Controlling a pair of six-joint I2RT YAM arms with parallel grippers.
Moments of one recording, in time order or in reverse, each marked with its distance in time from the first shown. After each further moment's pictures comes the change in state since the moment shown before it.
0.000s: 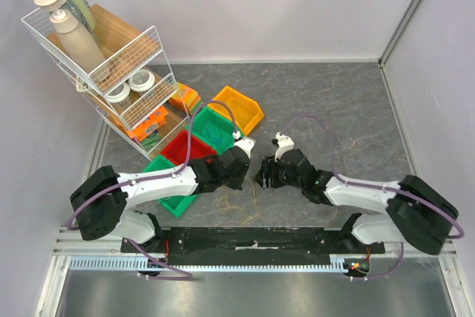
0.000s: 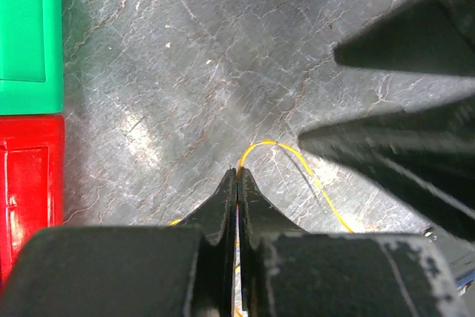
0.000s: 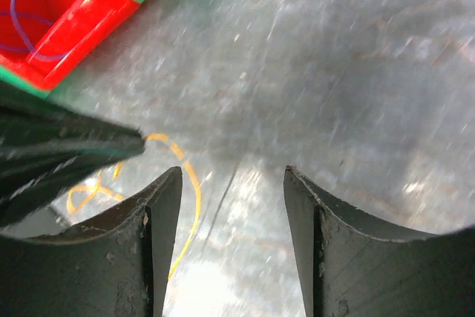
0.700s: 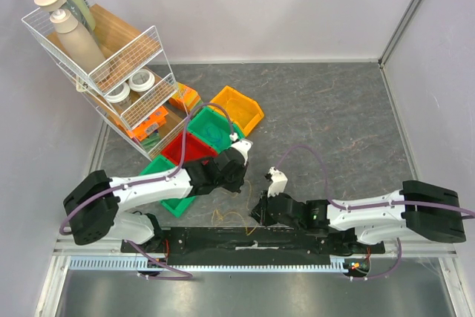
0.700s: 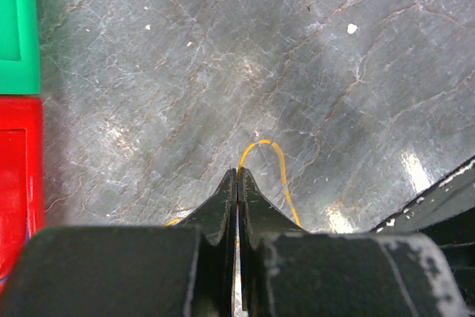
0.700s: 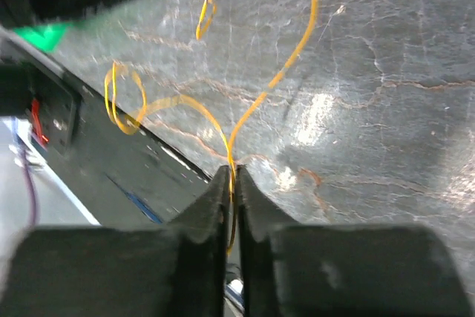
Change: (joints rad) left arm 0.000 -0.057 -0.032 0.000 0.048 -0.026; right arm 0.541 -0.121 -0.080 -0.119 0.335 0.465
